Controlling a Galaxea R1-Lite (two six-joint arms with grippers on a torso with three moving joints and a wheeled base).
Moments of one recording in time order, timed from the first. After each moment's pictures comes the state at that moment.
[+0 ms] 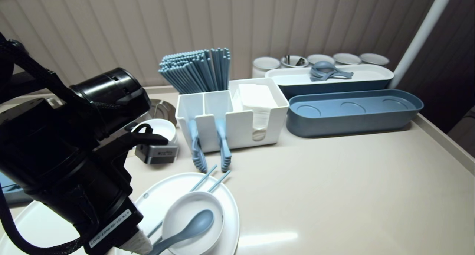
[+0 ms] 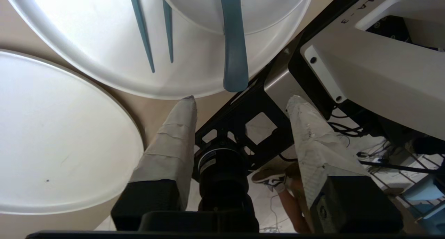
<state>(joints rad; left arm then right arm) -0.64 1.62 -1.56 1.31 -0.11 0.12 0.00 0.00 0.00 0.00 -0.02 0.02</state>
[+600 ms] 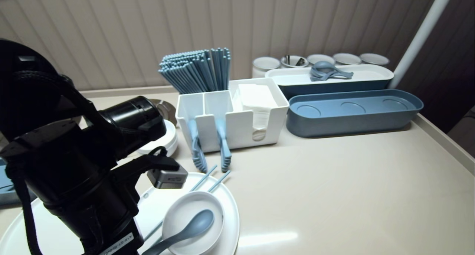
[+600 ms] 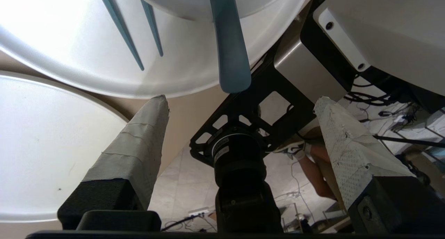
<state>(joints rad) -0.65 1.66 -1.47 1.30 -0.11 0.24 0.00 0.00 0.00 0.00 -0.02 0.02</state>
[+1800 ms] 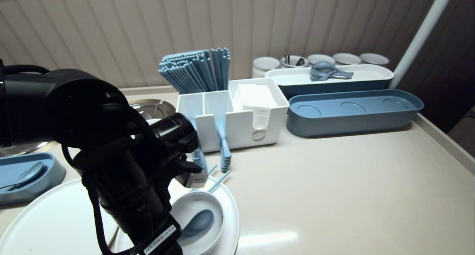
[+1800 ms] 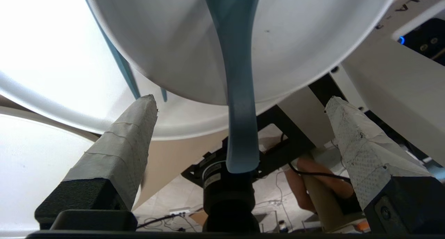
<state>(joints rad) -0.69 1.77 -1.44 1.16 -0.07 0.09 0.00 0.00 0.00 0.00 -0.02 0.02</state>
